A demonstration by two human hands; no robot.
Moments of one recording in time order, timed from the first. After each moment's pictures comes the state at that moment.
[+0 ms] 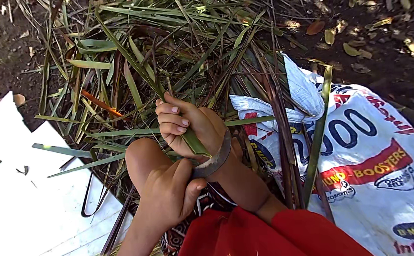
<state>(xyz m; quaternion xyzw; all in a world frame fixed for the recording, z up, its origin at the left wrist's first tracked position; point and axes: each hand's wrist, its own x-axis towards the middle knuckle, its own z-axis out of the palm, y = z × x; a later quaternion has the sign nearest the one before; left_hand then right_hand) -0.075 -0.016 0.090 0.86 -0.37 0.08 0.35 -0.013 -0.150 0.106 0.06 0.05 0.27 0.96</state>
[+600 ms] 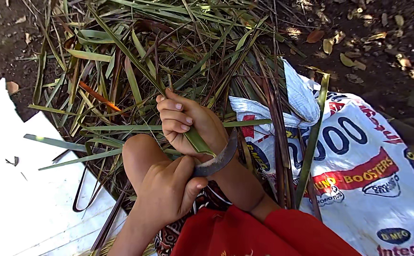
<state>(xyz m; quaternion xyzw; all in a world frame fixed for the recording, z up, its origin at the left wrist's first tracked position) -0.074 -0.014 0.092 0.85 -0.39 0.07 0.36 -0.017 -0.149 0.103 0.05 0.04 0.28 0.96</state>
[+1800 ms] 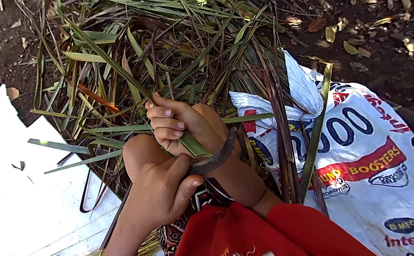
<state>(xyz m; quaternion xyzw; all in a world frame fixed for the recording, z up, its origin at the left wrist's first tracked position) -0.063 0.001 0.102 0.84 -0.41 0.00 0.36 -0.012 -0.142 0.101 0.07 0.05 0.33 0.94</state>
